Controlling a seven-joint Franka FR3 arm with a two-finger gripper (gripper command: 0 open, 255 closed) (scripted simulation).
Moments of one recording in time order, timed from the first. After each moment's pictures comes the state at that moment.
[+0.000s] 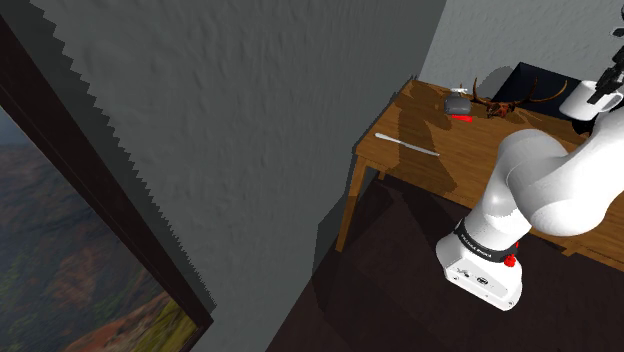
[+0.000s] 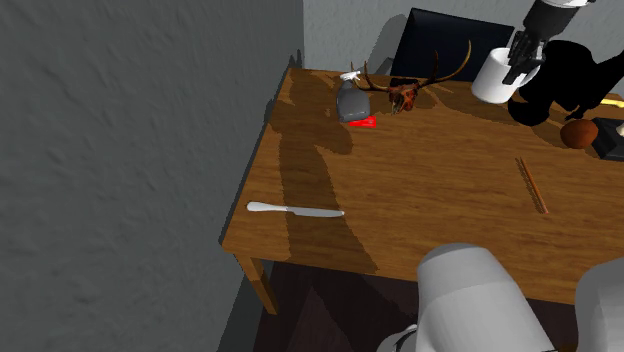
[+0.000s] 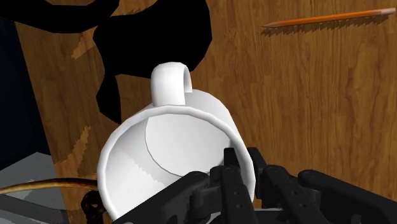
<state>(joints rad) 0.51 -0.56 -1.89 -1.58 -0.53 1.76 -1.49</state>
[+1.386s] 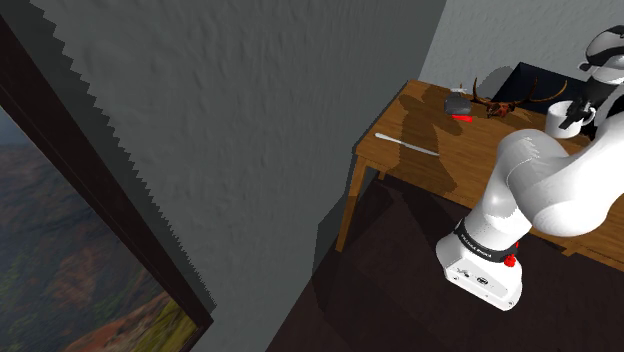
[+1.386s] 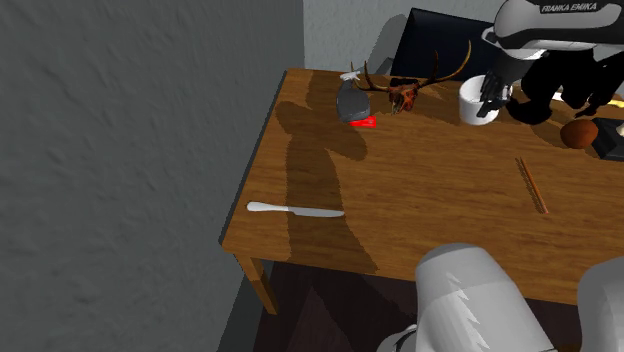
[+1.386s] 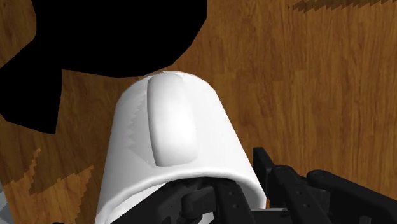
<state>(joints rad) 0.54 -0.65 -1.97 -1.75 -0.63 1.97 -1.43</state>
